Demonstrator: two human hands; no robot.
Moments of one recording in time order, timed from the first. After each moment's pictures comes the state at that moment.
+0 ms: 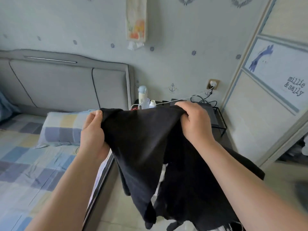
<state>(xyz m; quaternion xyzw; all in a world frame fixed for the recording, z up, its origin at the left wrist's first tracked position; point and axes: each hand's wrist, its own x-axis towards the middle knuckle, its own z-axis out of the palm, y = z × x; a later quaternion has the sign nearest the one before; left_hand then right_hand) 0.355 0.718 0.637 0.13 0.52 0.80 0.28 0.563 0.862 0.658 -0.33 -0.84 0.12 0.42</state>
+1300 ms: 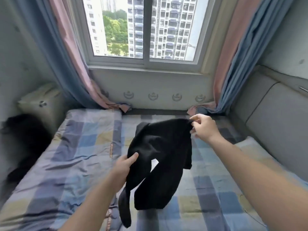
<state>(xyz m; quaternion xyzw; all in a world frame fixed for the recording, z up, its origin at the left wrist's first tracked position) 0.034 0.189 0.485 -0.24 0.59 0.77 0.04 -0.137 0.438 0.597 0.08 -0.91 0.41 0.00</state>
